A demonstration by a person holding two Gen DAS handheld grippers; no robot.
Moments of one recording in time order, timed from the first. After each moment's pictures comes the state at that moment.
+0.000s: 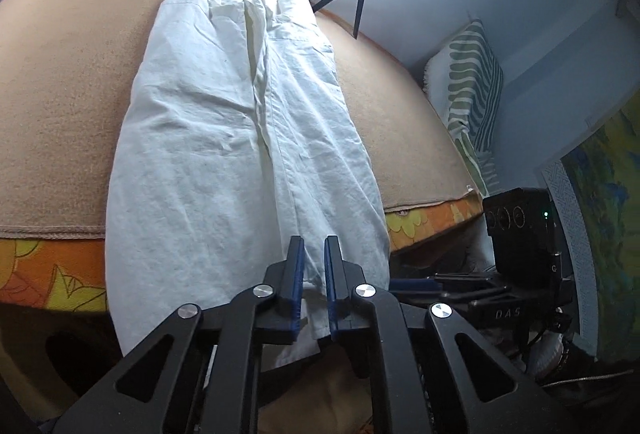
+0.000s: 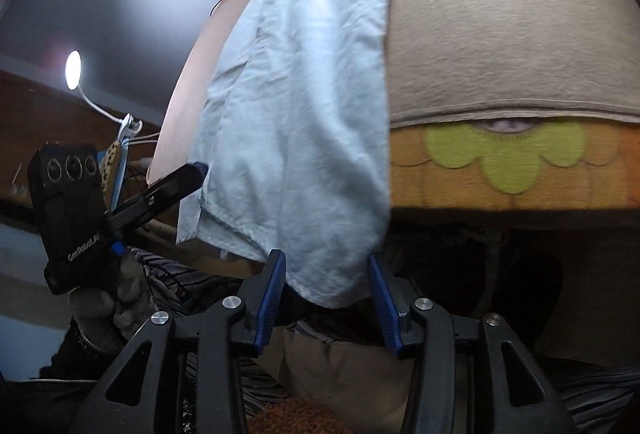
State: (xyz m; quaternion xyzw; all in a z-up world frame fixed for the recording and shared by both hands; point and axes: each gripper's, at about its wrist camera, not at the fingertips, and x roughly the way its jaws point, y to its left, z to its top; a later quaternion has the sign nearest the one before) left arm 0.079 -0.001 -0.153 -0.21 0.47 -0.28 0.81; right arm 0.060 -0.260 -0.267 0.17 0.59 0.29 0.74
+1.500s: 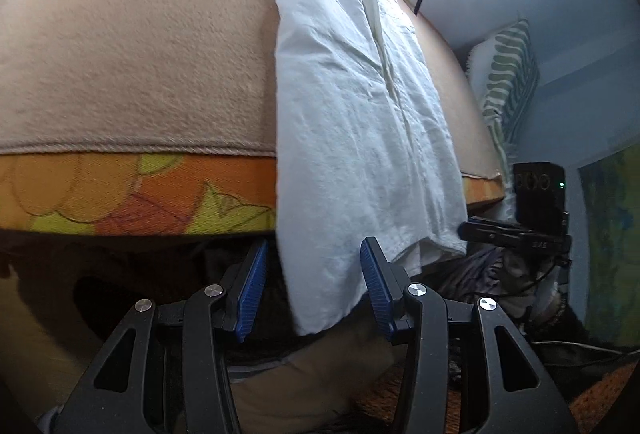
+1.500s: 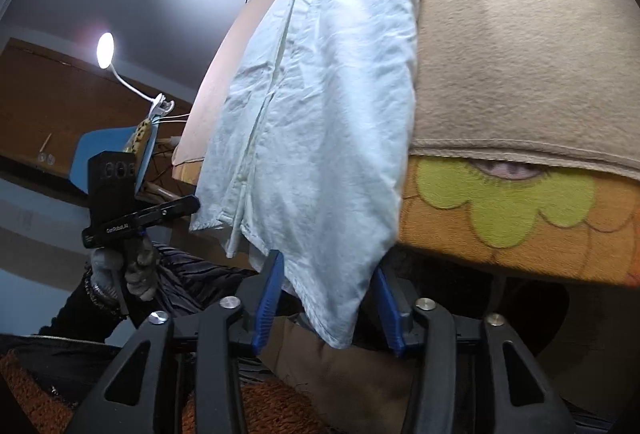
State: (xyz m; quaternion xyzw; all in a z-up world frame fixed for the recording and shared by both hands) left arm 0.063 0.087 -0.183 -0.23 0.56 -0.24 0.76; right arm 0.087 -0.280 -0.276 0.16 0.58 0.38 0.70
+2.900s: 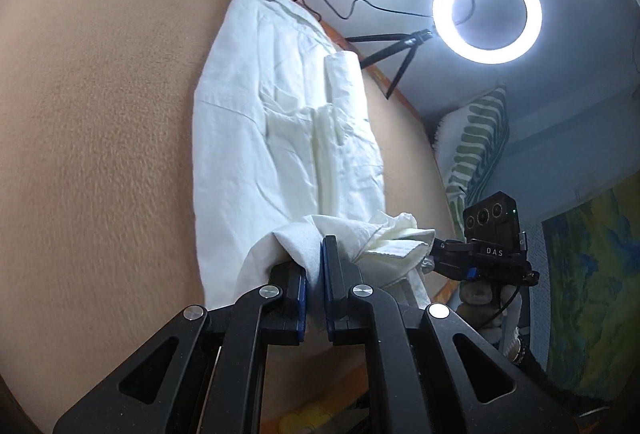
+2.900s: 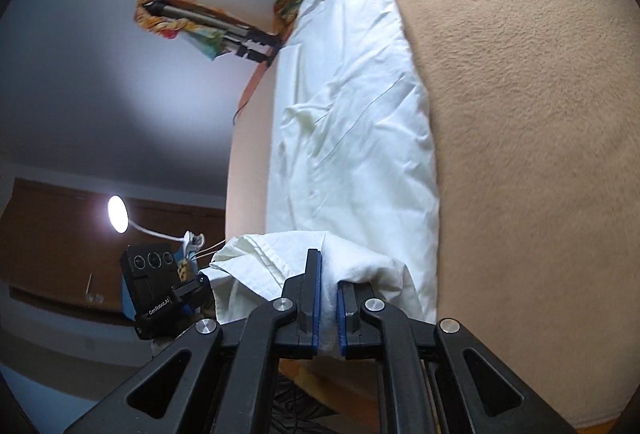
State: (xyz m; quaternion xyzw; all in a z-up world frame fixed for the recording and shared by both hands) left arm 0.230 0.087 -0.145 -0.29 0.50 -0.27 0.76; right arm 0.256 -0.291 -0.240 0.35 0.55 0.31 0.69
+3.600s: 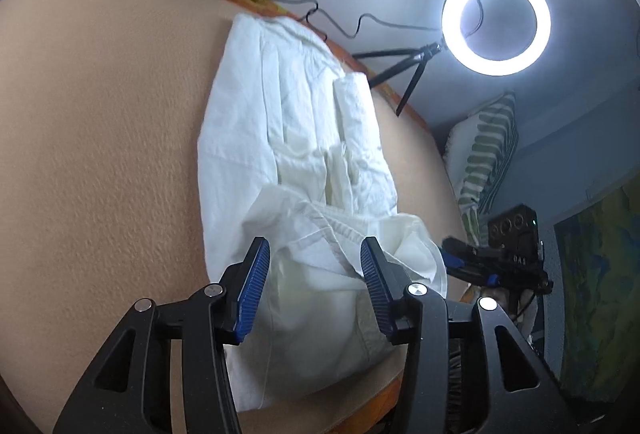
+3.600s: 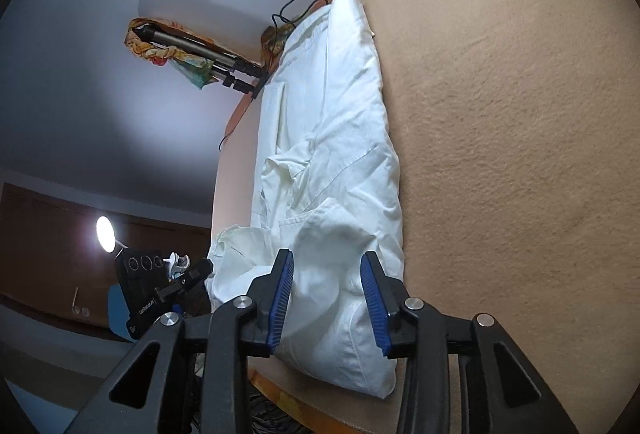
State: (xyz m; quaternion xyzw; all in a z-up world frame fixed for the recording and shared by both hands) left arm 0.256 0.094 -0.131 -0.27 0.48 -0.26 0.79; right arm 0.261 -0.324 -0.212 0.31 0.51 0.30 0.74
